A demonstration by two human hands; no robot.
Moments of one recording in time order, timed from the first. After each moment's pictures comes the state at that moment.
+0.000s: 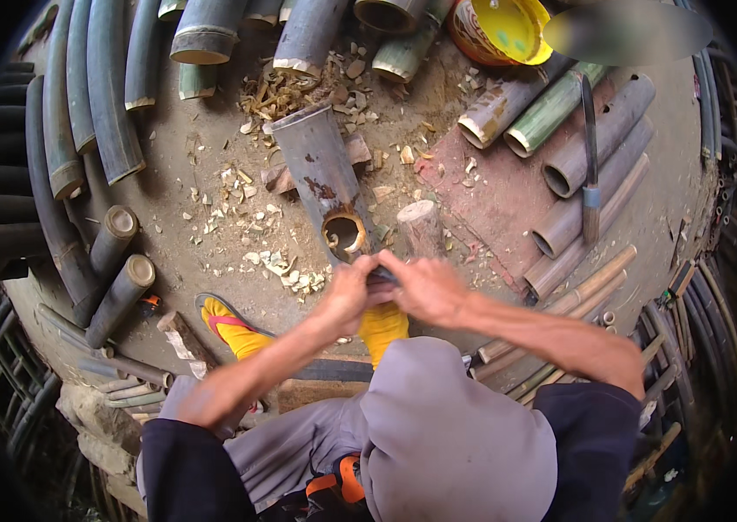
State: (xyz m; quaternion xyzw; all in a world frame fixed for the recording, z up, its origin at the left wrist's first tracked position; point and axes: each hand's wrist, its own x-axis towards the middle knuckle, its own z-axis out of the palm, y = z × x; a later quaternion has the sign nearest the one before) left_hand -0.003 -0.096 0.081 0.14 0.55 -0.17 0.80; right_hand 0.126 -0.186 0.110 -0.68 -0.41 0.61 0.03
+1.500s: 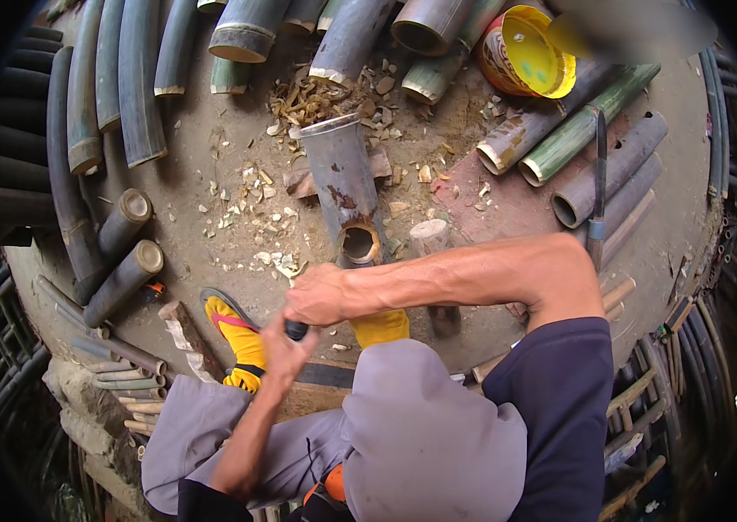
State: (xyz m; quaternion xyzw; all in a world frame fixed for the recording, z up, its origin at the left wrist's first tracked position) left_hand -0.136 -0.093 0.100 0.64 0.57 -0.01 0.51; right_hand 0.047 -0.070 0.076 -0.36 -0.79 0.49 0.03
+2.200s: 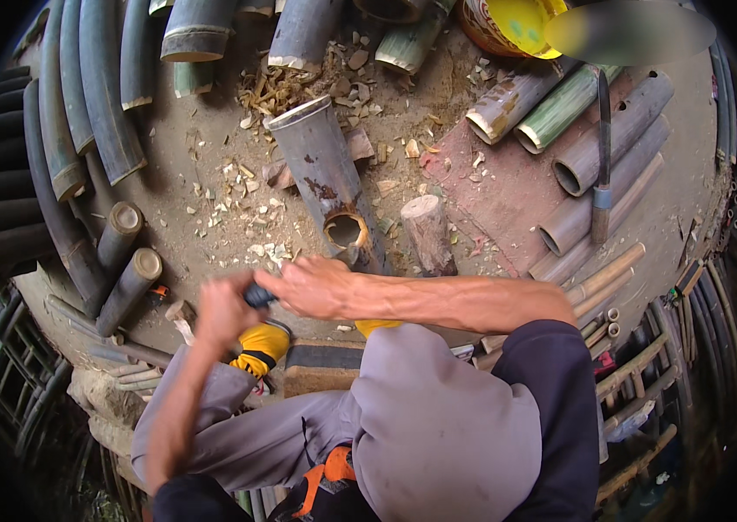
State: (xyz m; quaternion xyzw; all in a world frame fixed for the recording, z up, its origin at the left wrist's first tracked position) left_hand -0.106 0.030 0.121 0.83 0.31 -0.27 0.37; right_hand 0.054 -0.084 0.086 -0.54 -0.58 0.57 0.22
